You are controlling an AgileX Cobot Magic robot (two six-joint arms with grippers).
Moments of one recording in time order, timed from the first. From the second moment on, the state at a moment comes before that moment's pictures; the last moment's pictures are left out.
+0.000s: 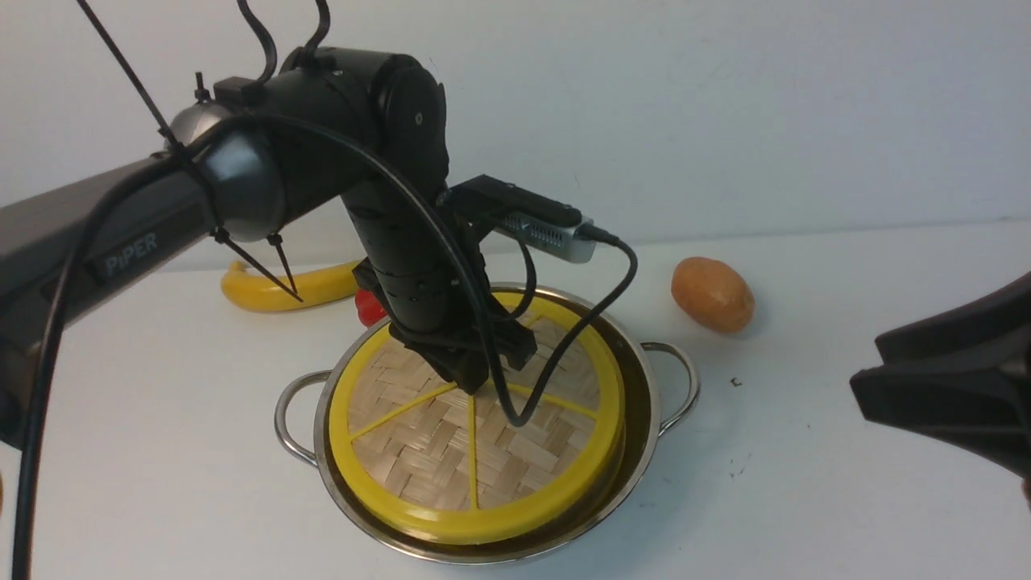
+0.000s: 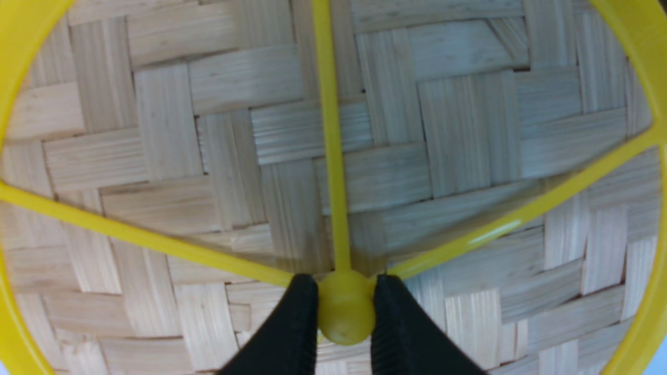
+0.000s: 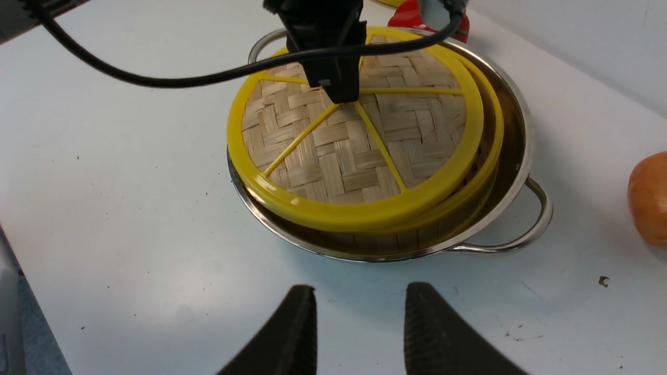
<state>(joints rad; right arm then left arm) 0.29 0.93 -0.94 0.67 0.99 -0.73 -0.46 1.92 -1.66 -0.10 1.22 0.20</state>
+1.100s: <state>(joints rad) 0.29 0.93 -0.94 0.68 0.99 -0.73 -0.46 2.02 -1.77 -0.10 1.23 0.21</state>
